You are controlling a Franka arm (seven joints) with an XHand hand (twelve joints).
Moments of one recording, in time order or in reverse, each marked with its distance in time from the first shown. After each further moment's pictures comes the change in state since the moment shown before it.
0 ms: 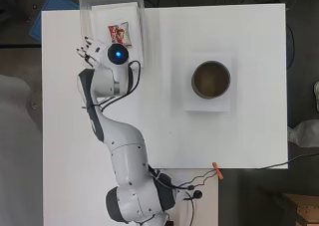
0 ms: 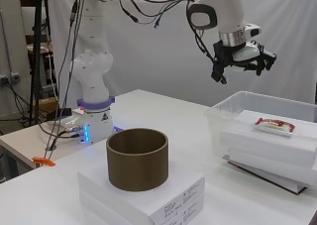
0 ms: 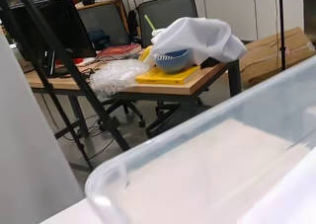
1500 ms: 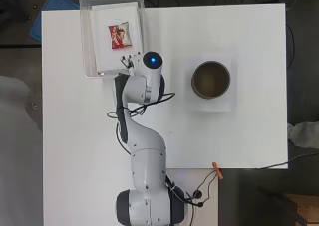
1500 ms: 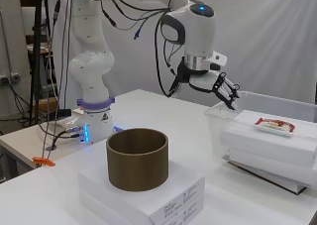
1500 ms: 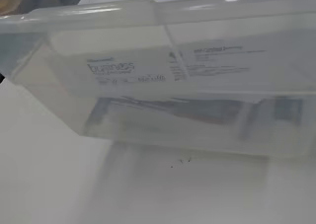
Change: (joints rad) arm -0.064 -0.095 -0.148 -0.204 -0.154 -0.192 0.454
